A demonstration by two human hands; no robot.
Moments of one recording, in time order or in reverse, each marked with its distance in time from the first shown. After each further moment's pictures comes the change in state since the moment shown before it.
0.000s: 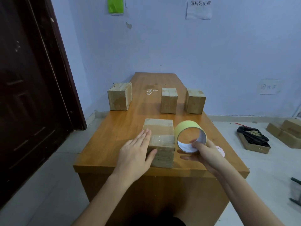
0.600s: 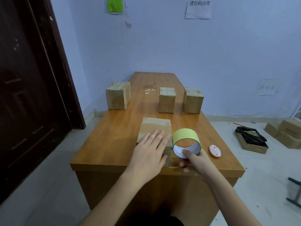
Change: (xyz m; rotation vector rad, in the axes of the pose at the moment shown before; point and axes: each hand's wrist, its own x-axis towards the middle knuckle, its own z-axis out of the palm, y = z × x) left_hand 0.010 0.042 -0.003 0.051 -0.037 0.185; right_hand -0.006 0.027 0.005 -0.251 0.063 0.044
